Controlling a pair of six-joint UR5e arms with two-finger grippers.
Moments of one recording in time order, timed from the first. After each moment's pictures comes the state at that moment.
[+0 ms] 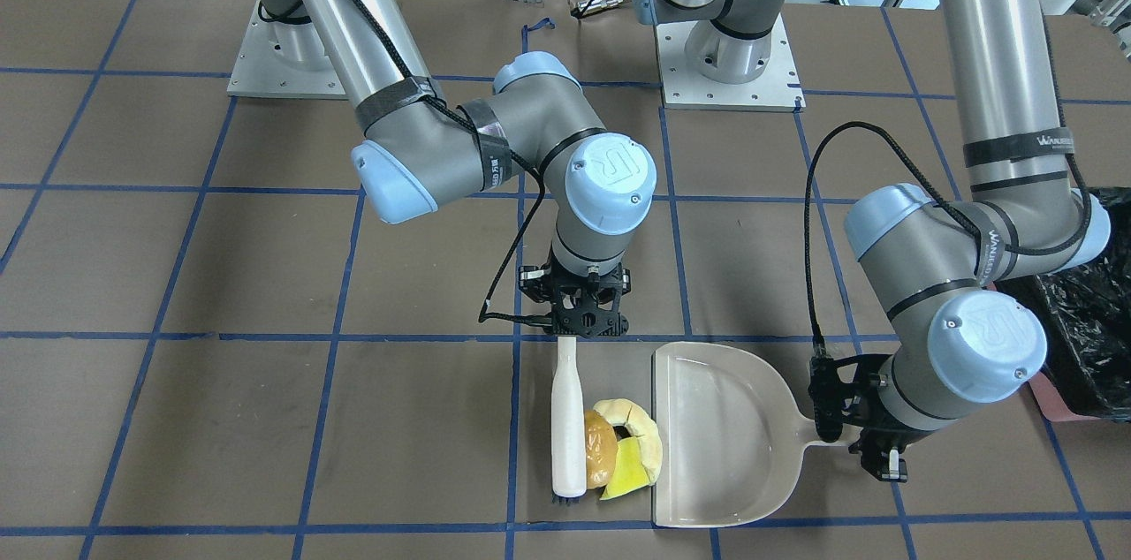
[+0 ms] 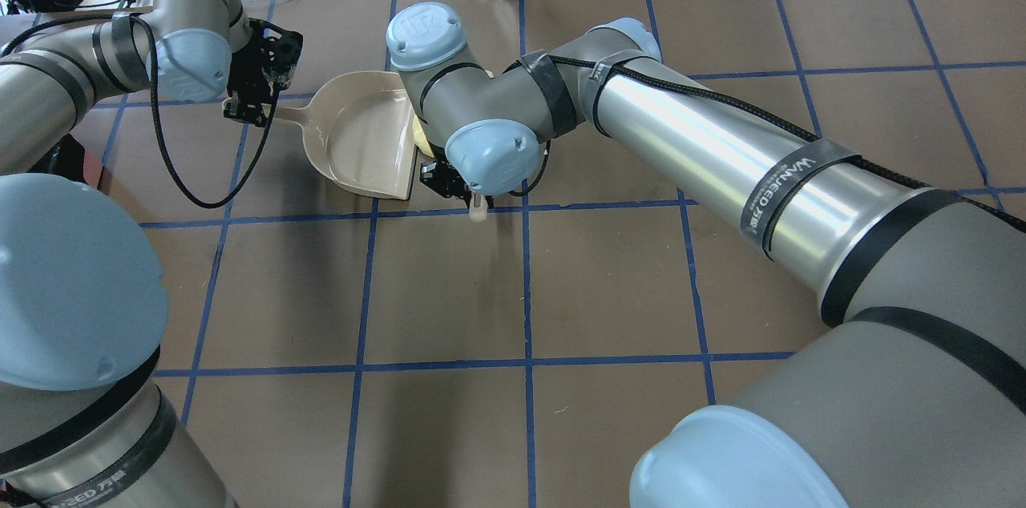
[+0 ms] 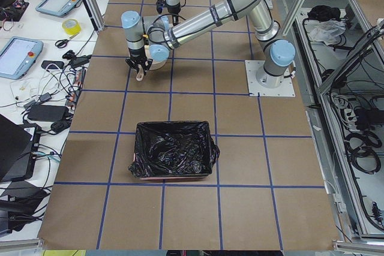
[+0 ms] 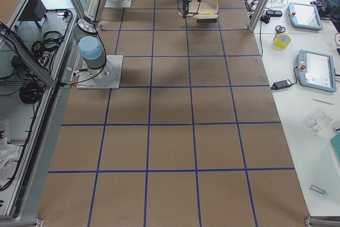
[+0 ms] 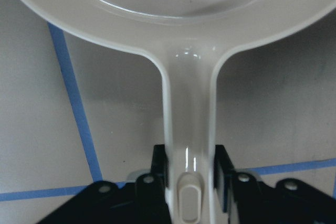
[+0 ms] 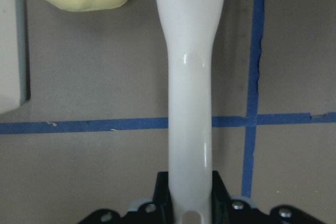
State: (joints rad) left arm -1.39 -2.17 -1.44 -1.06 1.72 1.85; right arm 2.08 -0.95 1.38 -1.91 -1.59 0.51
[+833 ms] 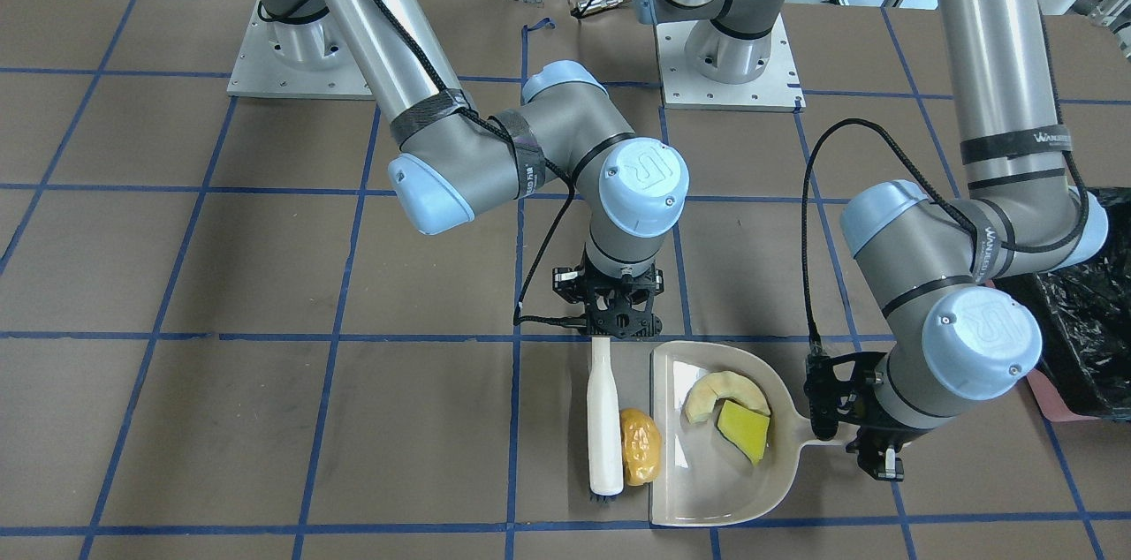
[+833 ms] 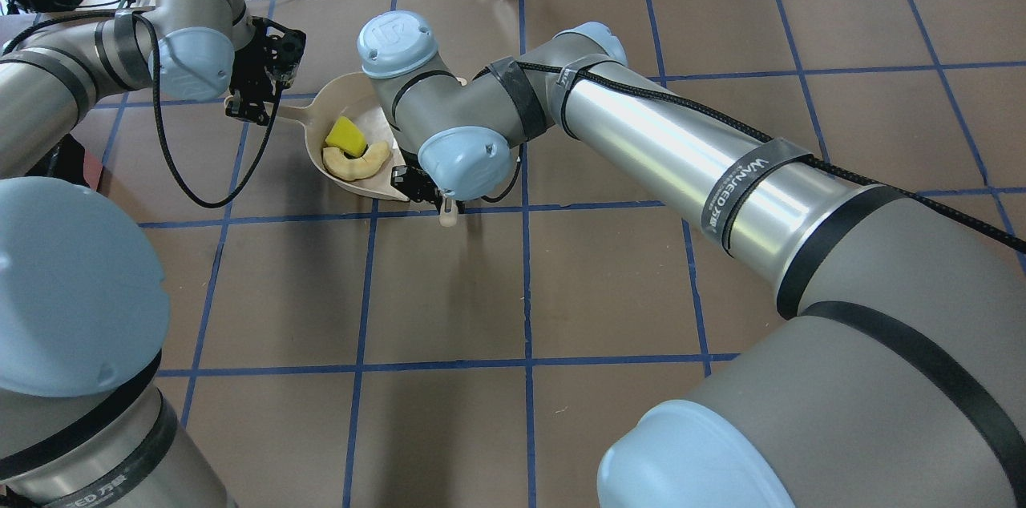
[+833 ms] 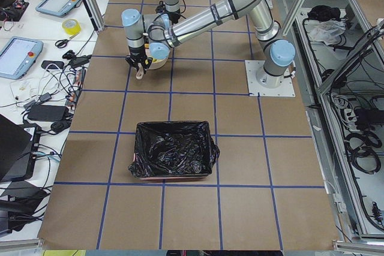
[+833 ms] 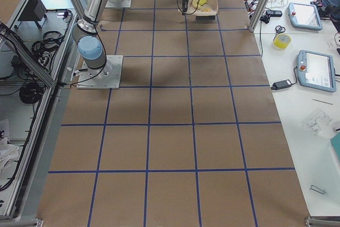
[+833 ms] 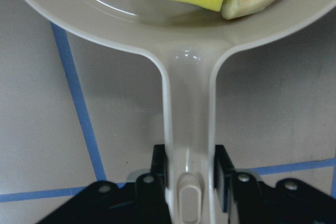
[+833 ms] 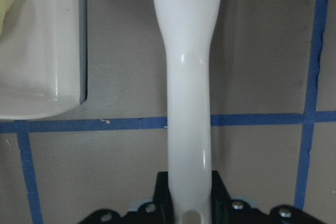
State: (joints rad) left arm -1.40 -2.17 -1.44 -1.06 1.72 1.85; right arm 2.11 -0.91 1.33 -1.93 -1.55 0.56
